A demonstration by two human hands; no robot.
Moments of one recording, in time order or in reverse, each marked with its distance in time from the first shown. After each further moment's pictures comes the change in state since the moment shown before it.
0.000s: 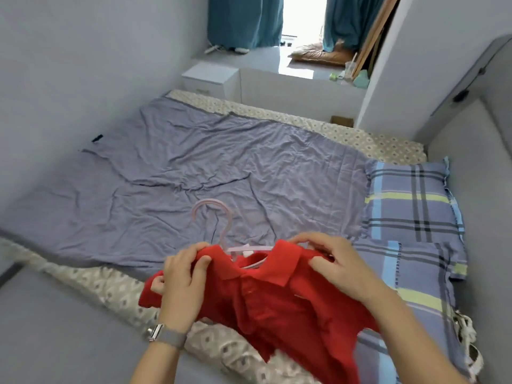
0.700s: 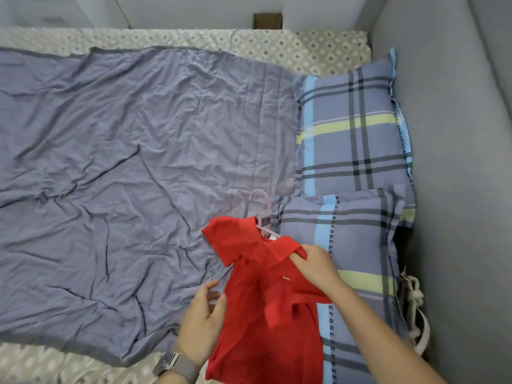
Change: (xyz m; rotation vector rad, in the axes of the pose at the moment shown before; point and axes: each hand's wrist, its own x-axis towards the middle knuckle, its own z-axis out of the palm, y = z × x) left_hand 0.010 0.031 0.335 -0.002 -0.688 -0.533; right_hand 0.031 0.394 -0.025 0.135 0.122 0.794
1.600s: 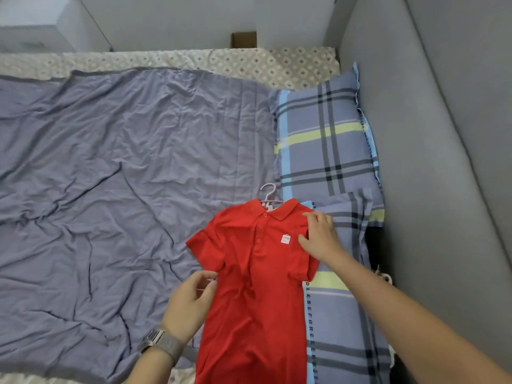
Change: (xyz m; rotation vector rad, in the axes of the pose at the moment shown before) left_hand 0.007 0.063 -0.001 0.105 -0.069 0.142; right_hand 0.041 0.028 -0.072 -0.417 0.167 -0.058
